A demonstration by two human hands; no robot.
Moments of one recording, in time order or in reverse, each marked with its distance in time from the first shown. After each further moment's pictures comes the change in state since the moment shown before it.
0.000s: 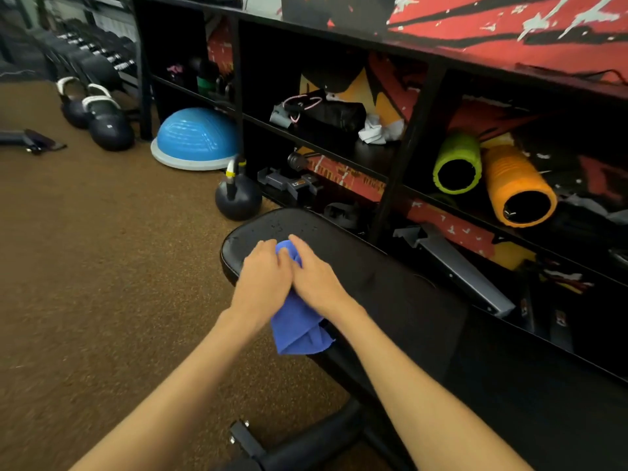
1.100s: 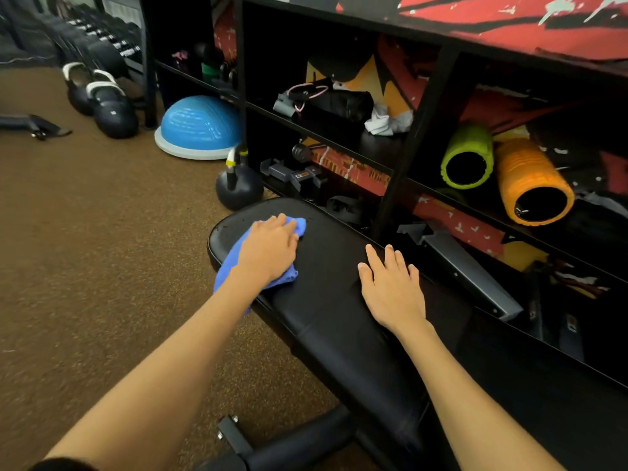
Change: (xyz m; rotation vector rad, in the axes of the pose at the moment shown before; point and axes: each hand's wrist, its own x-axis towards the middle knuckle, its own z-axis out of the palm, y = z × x) left_hand 0.071 -0.023 0.047 0.650 -0.129 0.322; right_hand -0.018 0.098 -0.073 -0.768 0.276 0.155
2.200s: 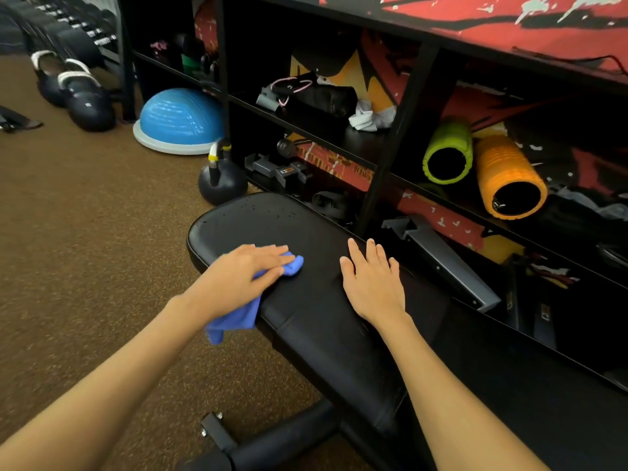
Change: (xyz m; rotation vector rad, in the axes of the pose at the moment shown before) left_hand -0.058 -0.016 -0.009 -0.308 -0.086 0.348; right_hand 0.000 0.000 -0.001 0.013 0.013 -0.002
